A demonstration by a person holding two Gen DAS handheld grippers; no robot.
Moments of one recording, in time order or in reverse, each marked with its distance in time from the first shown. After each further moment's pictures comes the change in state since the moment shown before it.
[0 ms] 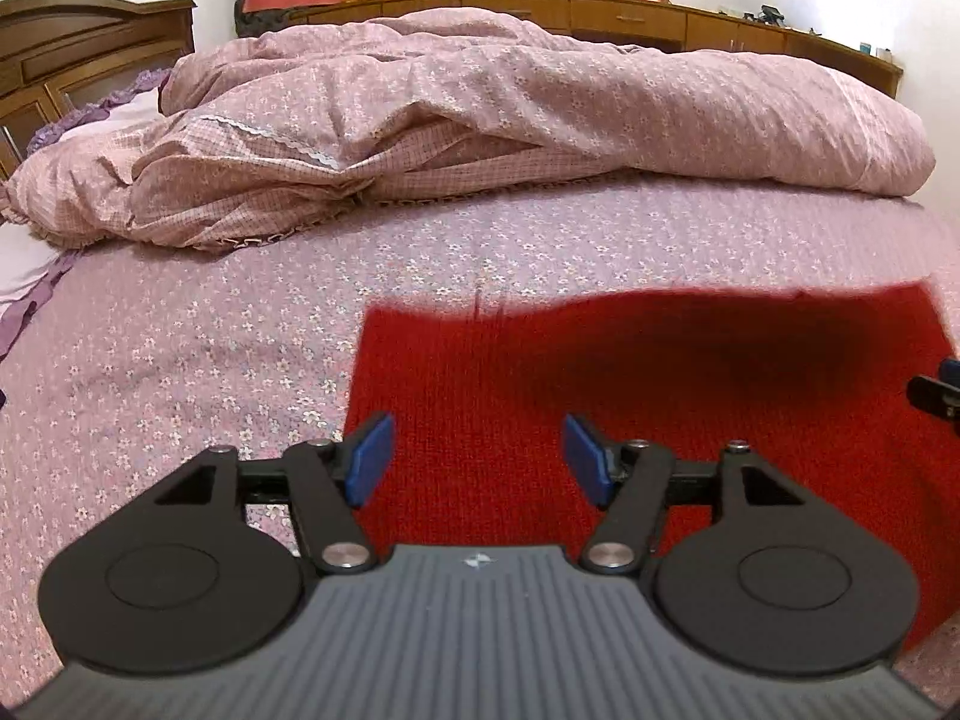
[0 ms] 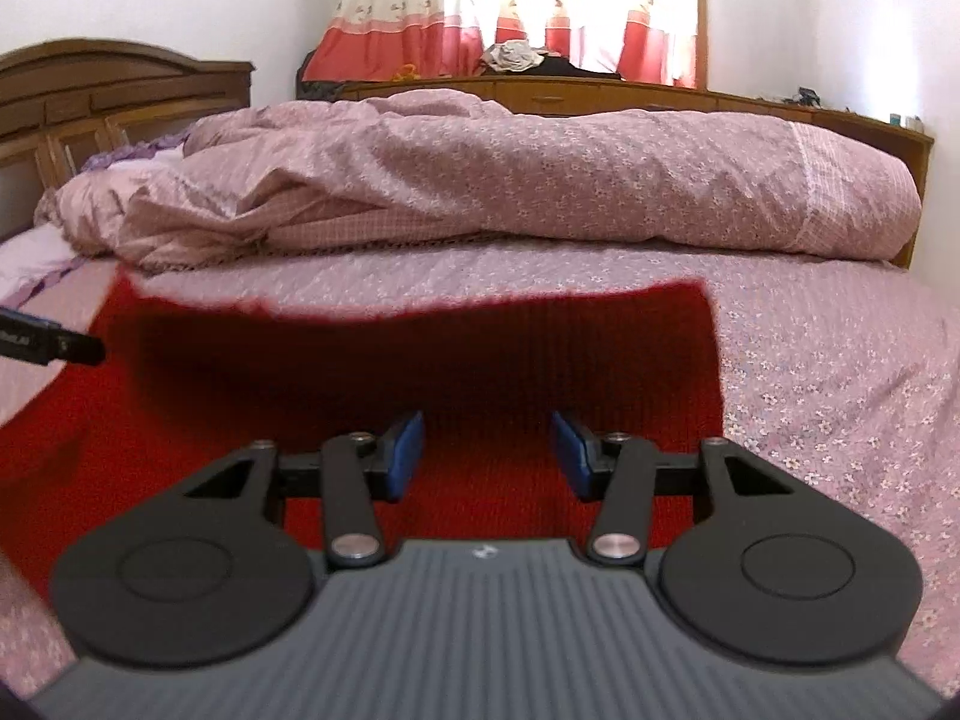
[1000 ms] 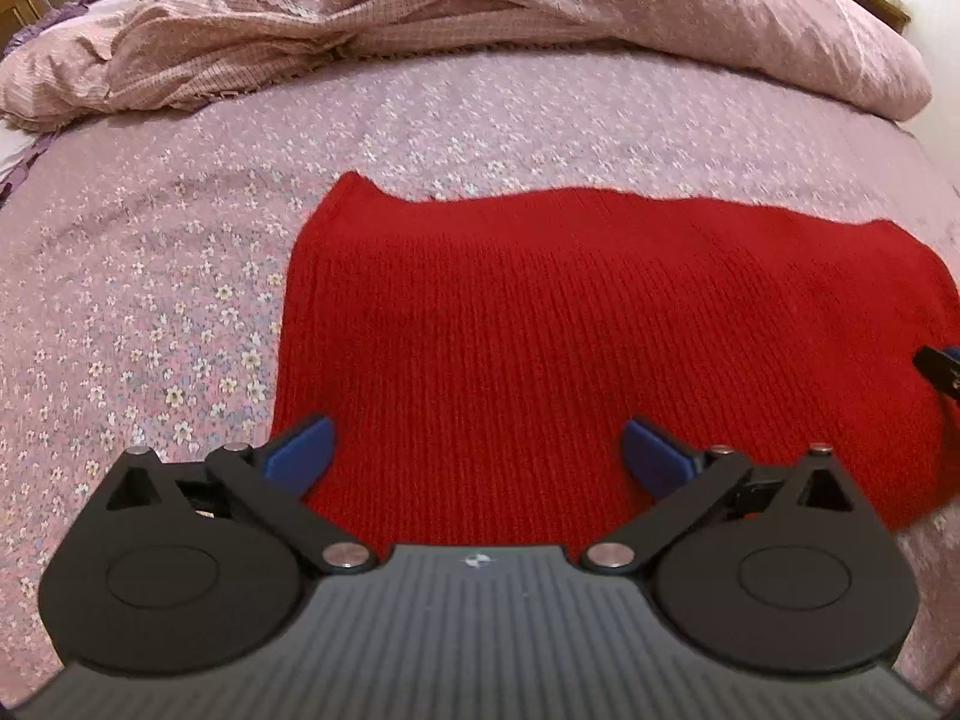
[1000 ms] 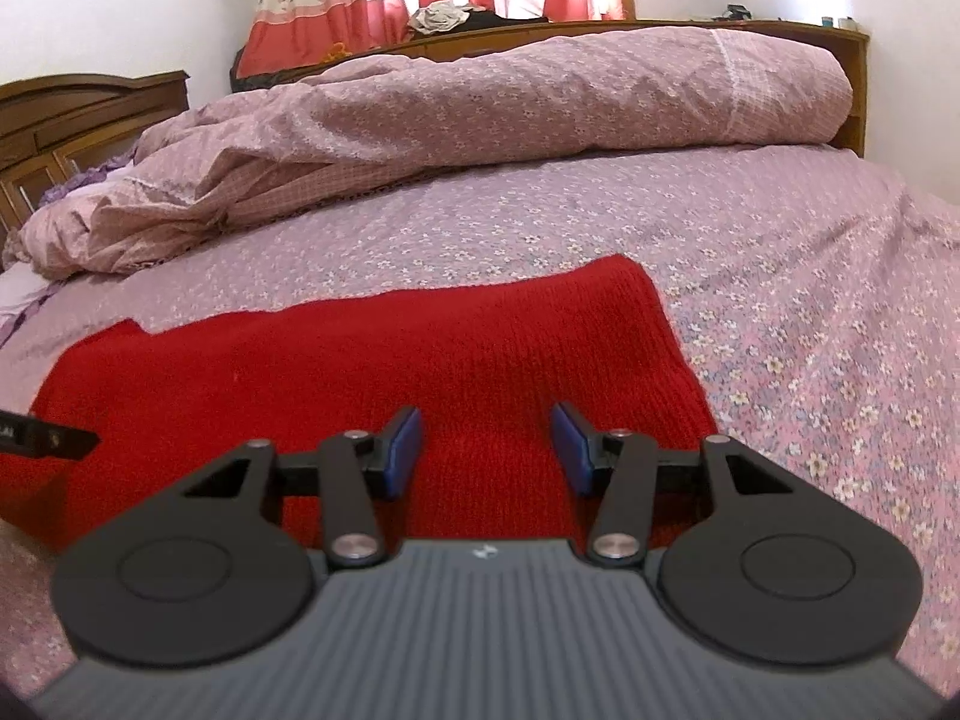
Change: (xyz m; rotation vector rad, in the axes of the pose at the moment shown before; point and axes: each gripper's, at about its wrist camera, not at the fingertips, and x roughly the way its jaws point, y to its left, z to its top) left arm 0.004 -0.005 -0.059 -0.033 0.235 -0.056; right arm -0.030 -0.011 -0.048 0.170 0.083 -0.059
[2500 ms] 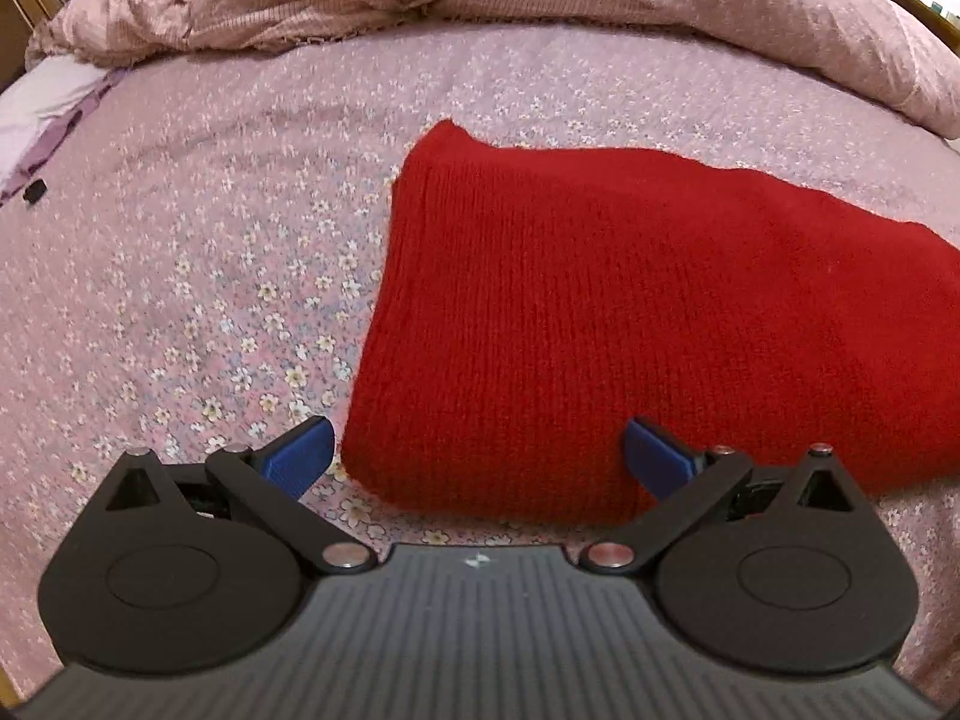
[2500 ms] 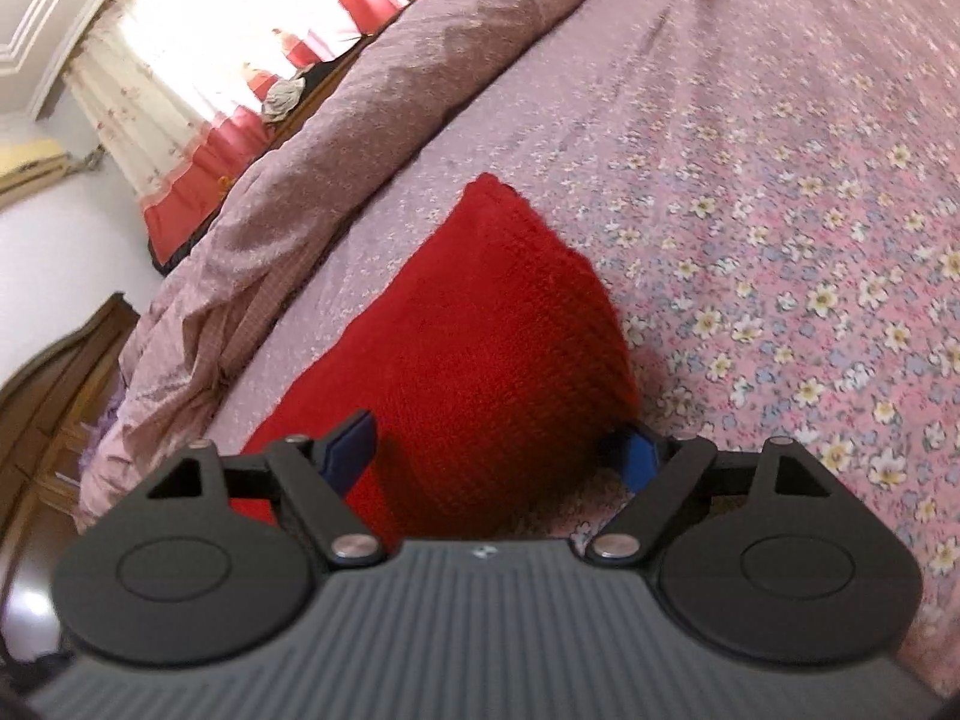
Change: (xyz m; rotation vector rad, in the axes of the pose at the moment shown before) left arm -0.030 0.015 -0.028 -0.112 0.058 0.090; right arm -0.024 -0.034 -0.045 0.622 0.000 0.050
